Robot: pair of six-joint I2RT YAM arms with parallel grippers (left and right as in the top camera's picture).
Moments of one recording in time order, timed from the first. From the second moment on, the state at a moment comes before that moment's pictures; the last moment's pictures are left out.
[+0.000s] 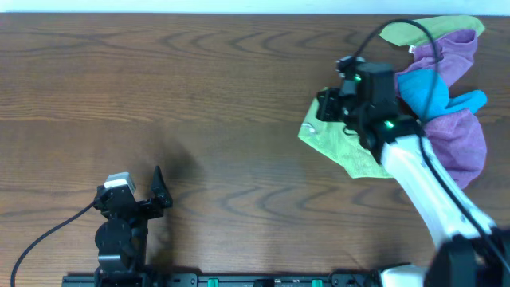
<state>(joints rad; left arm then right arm) 0.00 0.01 0.11 -0.36 -0.09 -0.20 0.23 1.57 1.09 -0.27 -0.25 0.36</state>
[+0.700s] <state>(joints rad) 0.00 0.01 0.11 -0.36 -0.09 -0.20 0.50 1.93 1.54 -0.30 -0.49 0.23</state>
